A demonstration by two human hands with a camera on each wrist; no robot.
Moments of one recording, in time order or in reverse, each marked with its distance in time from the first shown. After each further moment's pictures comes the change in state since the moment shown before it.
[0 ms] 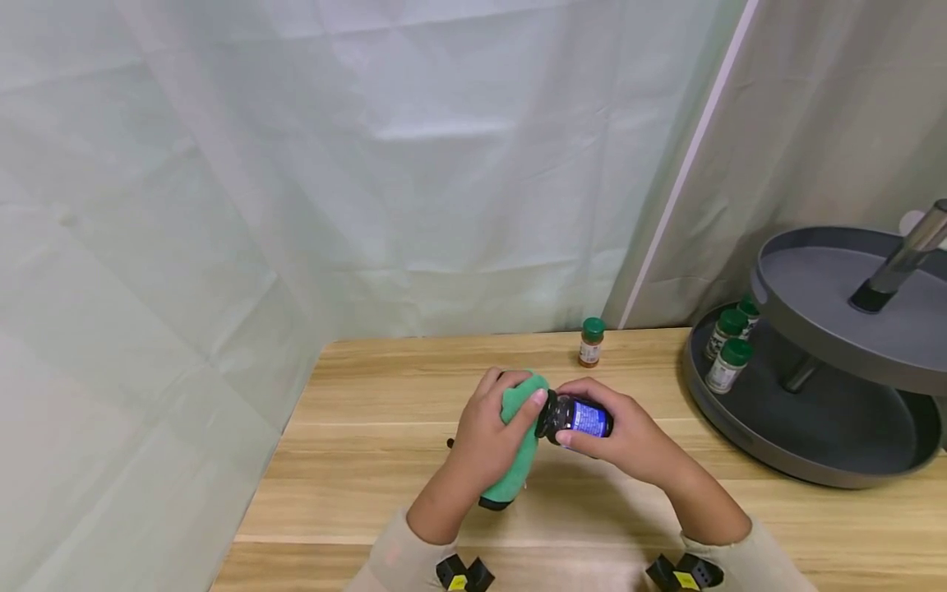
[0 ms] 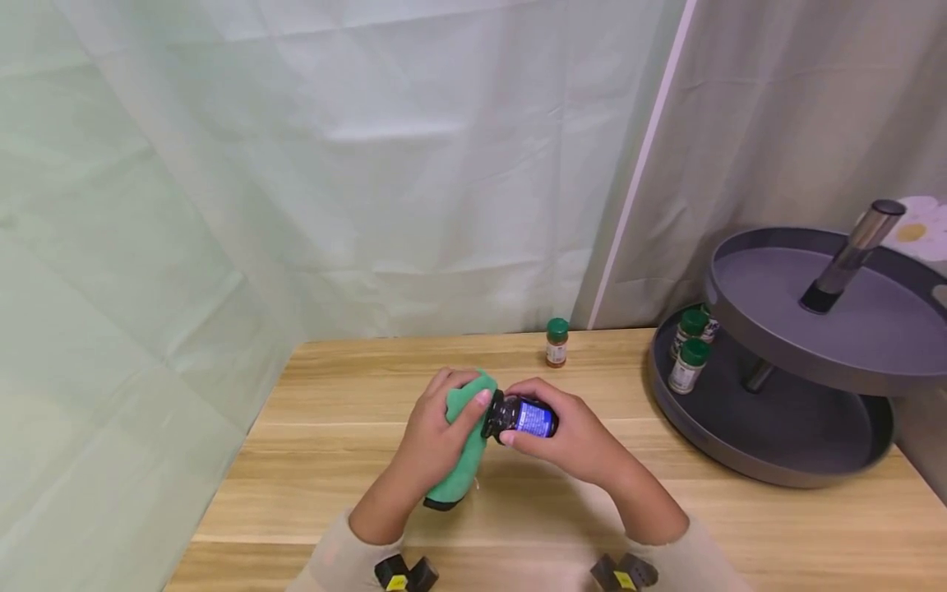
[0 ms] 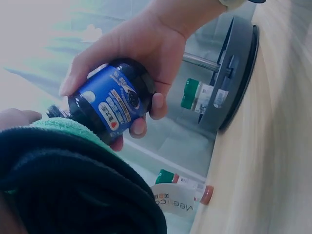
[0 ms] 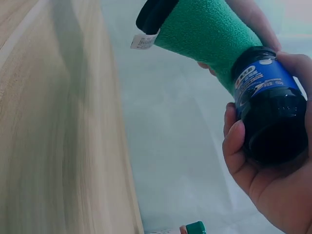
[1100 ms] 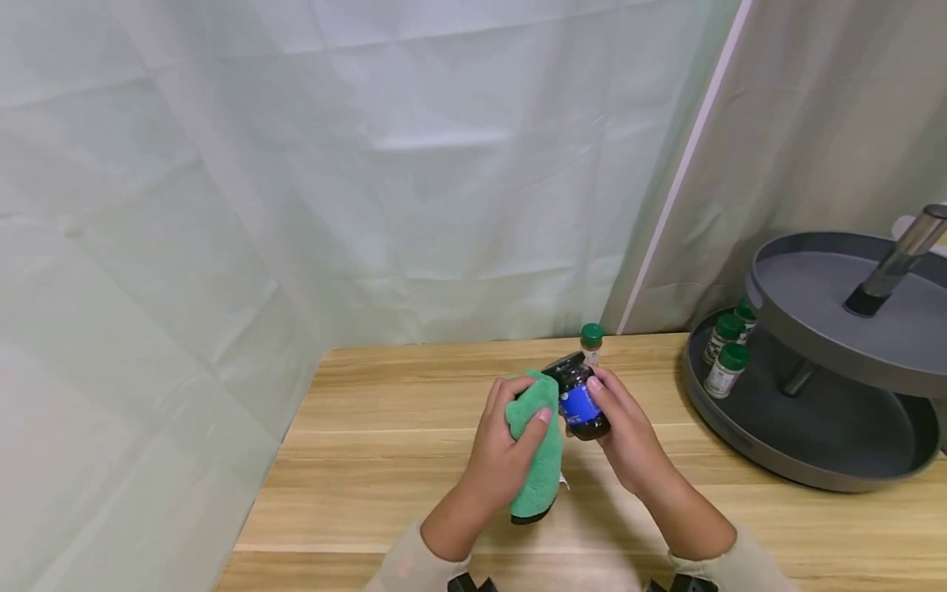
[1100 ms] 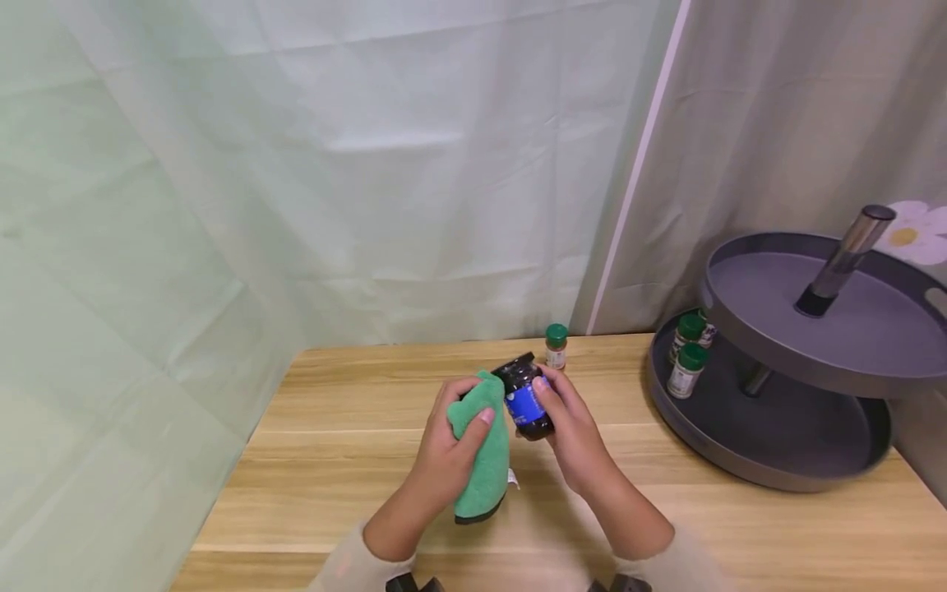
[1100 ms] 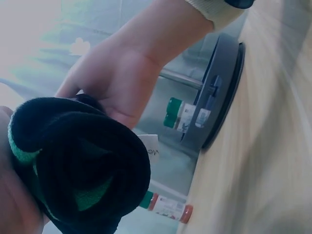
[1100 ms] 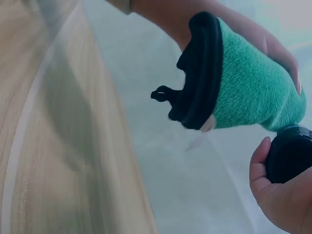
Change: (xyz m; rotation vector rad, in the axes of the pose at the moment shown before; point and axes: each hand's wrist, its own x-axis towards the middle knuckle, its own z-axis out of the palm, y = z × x) left_hand -0.010 0.004 0.017 -0.286 0.029 0.053; right_hand 0.005 -0.011 0.015 0.544 0.276 0.210
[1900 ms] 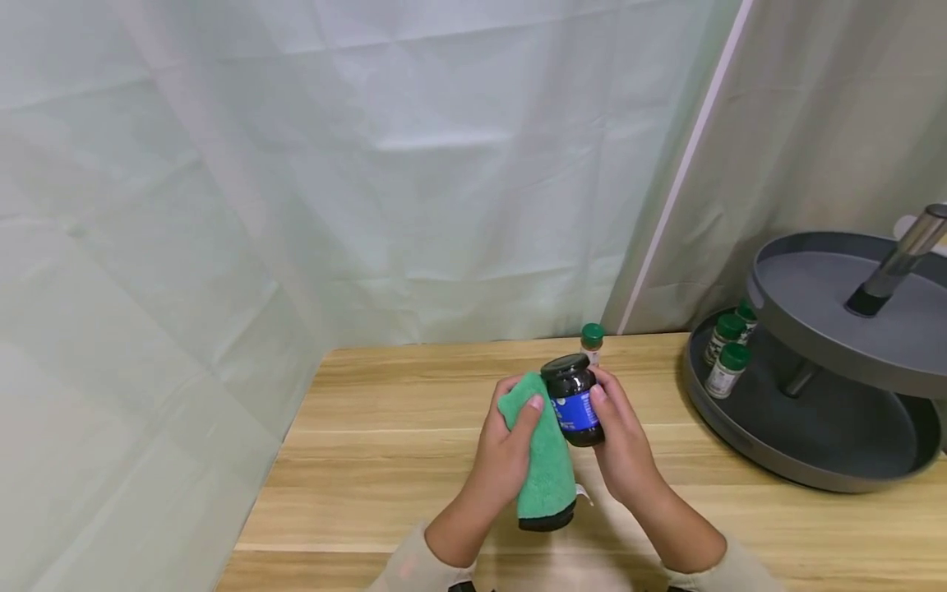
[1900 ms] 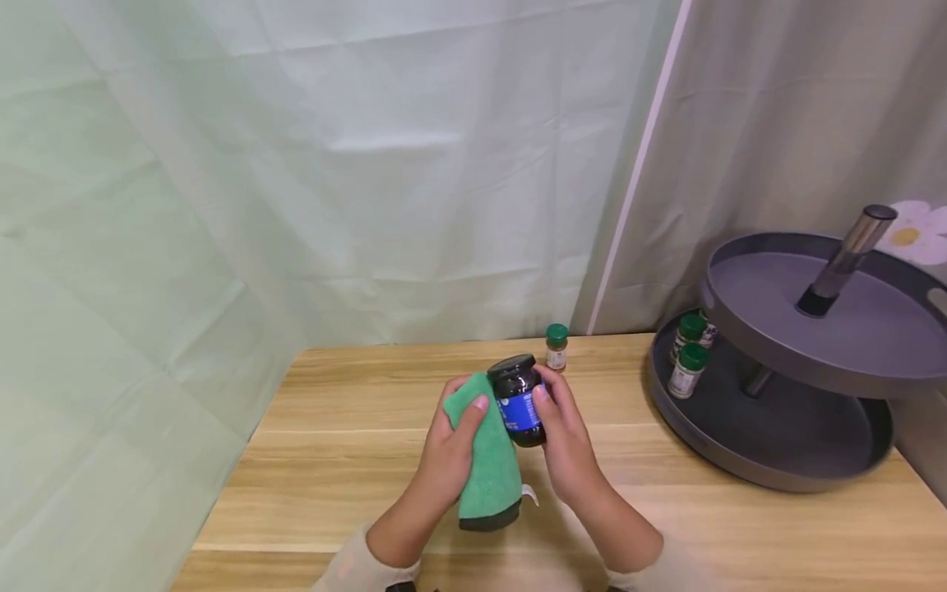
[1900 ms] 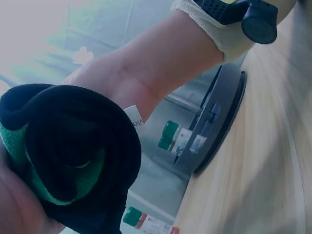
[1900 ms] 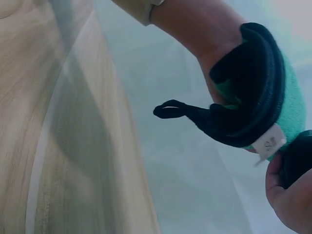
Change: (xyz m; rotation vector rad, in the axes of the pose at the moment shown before) left_hand 0.001 0.001 0.009 -0.386 -0.026 -0.240; right_hand -0.011 0.008 0.013 -0.027 0.009 -0.184
